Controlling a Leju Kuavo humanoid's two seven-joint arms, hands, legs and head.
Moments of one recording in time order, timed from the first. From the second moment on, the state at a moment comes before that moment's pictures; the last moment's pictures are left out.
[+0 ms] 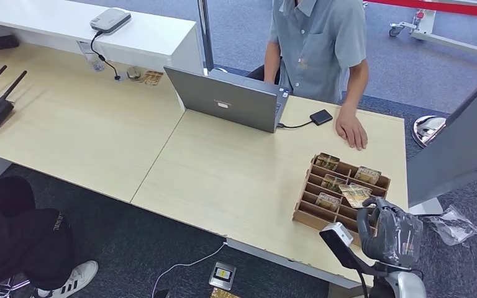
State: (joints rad) left arm -0.13 -0.03 -1.03 -0.23 1.32 0.46 0.08; right arm -0.10 -0.18 0.41 -1.53 1.11 -0.70 0.08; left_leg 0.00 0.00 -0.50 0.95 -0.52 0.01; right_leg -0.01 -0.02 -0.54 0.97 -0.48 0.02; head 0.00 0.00
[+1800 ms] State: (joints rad) left arm -0.12 -0.06 -1.01 -0.24 1.32 0.55 0.14; right arm -0.50 -0.09 0.80 -1.08 0.94 -0.54 0.10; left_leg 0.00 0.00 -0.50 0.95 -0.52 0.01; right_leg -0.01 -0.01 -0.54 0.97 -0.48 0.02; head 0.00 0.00
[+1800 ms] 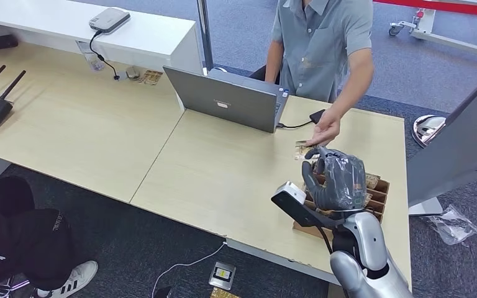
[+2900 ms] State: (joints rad) left arm -0.13 0.07 -1.12 -0.22 1.20 0.19 0.04; right arm -0.03 -0.22 0.32 -1.48 1.00 -0.49 0.25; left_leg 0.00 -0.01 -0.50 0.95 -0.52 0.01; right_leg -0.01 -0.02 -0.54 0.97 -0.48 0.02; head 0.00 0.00
